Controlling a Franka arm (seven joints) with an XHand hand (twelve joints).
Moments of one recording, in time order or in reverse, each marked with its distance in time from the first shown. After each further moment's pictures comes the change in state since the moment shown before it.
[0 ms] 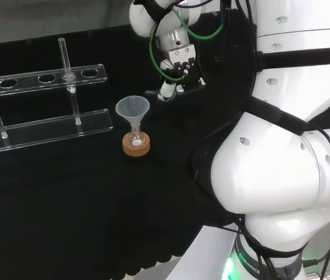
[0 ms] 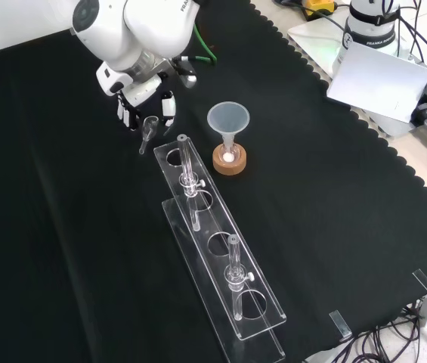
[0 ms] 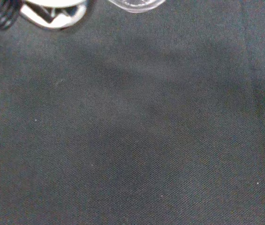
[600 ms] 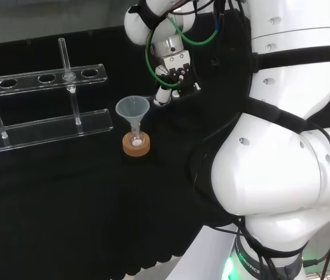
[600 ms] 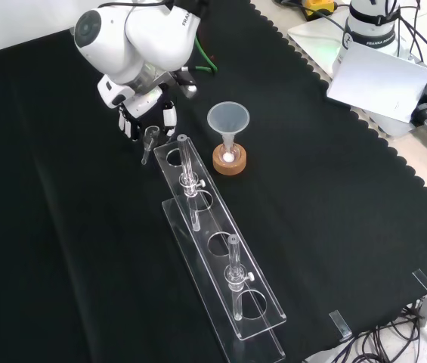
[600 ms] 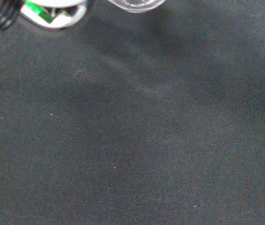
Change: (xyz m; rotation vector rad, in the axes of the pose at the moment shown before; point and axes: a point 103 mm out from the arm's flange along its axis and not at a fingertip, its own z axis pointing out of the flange) arm 0.016 0.013 0.013 -0.002 -0.019 -0.030
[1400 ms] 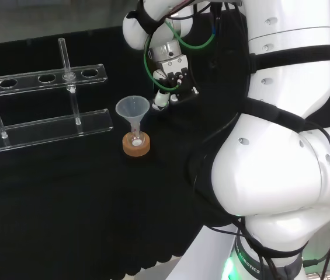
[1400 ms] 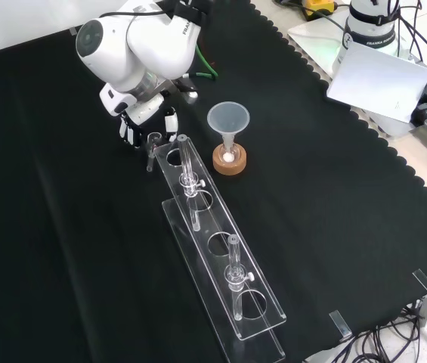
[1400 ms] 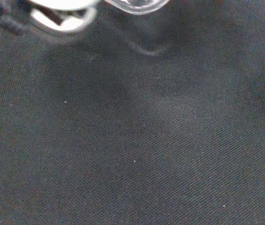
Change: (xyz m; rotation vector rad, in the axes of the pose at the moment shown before) arm 0.008 0.006 0.011 0.002 0.006 -0.022
